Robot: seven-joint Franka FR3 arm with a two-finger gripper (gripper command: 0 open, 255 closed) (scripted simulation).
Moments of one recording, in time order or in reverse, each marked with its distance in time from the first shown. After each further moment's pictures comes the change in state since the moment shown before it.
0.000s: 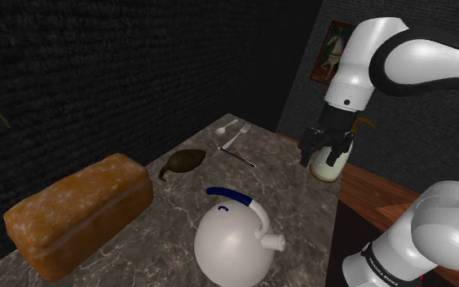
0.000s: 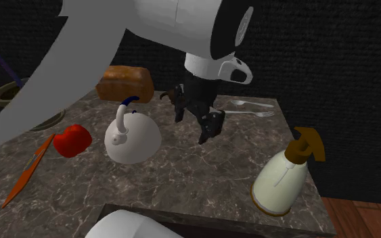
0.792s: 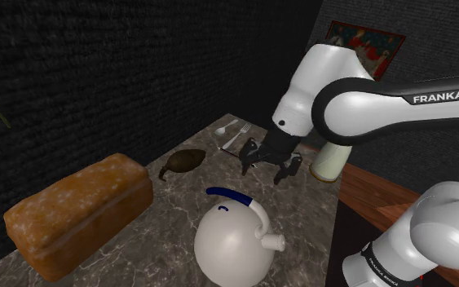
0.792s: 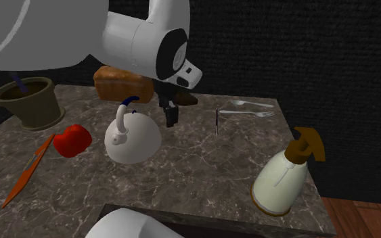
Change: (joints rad) arm -0.029 0.247 0.355 0.037 0.196 0.465 0.479
